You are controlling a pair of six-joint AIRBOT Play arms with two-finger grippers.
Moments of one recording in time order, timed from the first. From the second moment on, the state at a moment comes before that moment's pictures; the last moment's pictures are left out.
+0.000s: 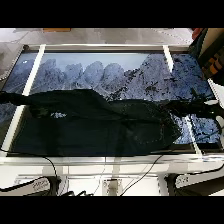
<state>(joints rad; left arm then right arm) 0.54 -1.36 1.23 1.45 -0.66 -1.10 -0.47 -1.65 1.10 -0.73 1.05 1.02</state>
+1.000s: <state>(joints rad) 0.51 -1.35 1.23 1.42 -0.60 -1.10 -0.32 -1.78 1.60 -0.99 1.10 1.17</state>
